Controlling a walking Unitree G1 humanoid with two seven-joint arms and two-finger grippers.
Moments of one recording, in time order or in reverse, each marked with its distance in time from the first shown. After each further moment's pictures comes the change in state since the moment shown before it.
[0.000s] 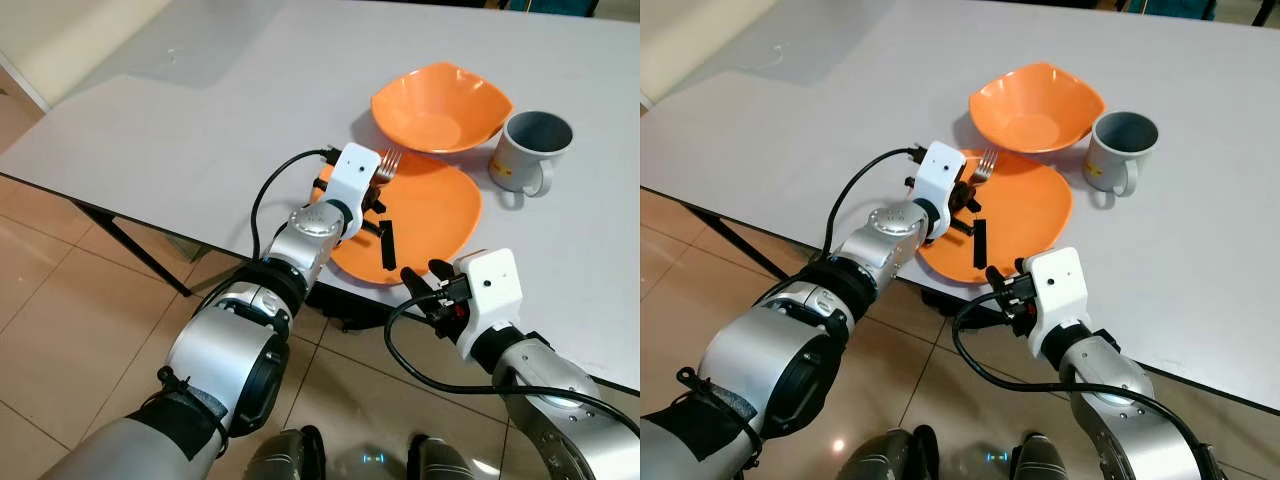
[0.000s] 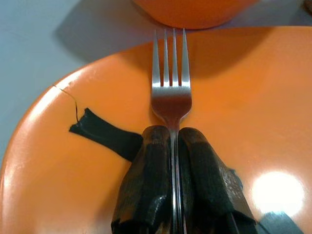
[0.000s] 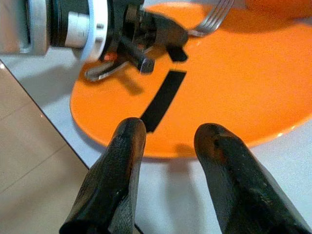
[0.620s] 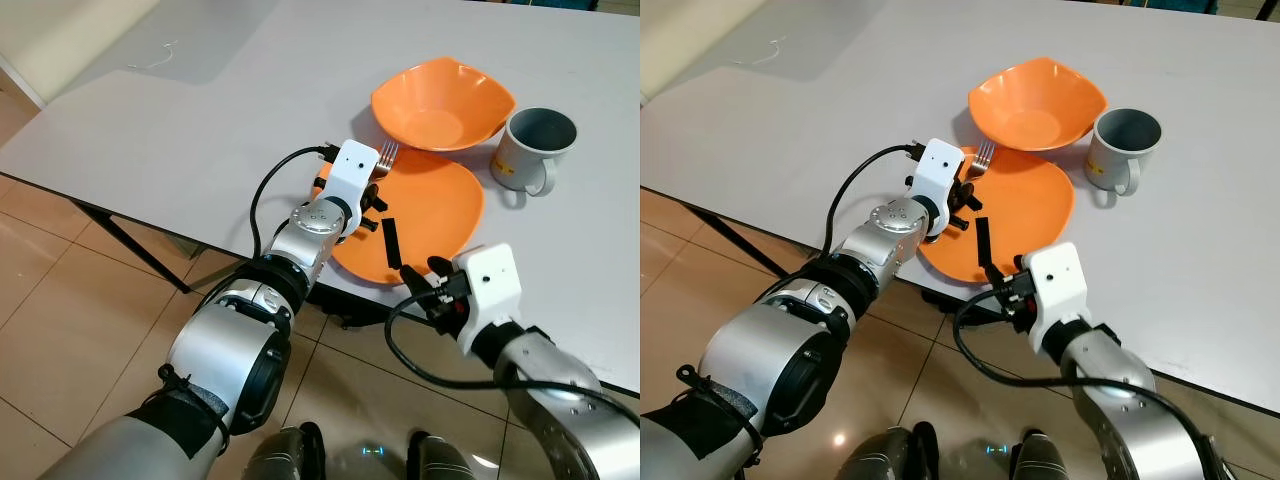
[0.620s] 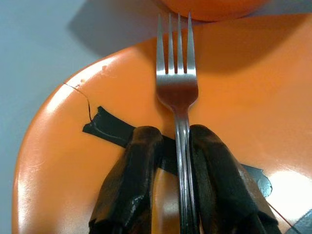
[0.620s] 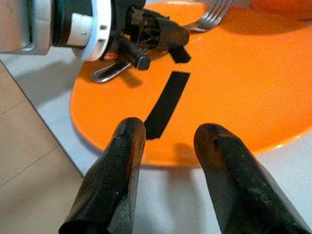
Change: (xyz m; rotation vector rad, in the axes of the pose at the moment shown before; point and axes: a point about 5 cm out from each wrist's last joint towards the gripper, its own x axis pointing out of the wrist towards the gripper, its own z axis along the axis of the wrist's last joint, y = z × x) left arm 0.000 0.002 0.000 0.008 0.016 0.052; right arm 0.004 -0.004 0.007 -0.030 -0.014 0.014
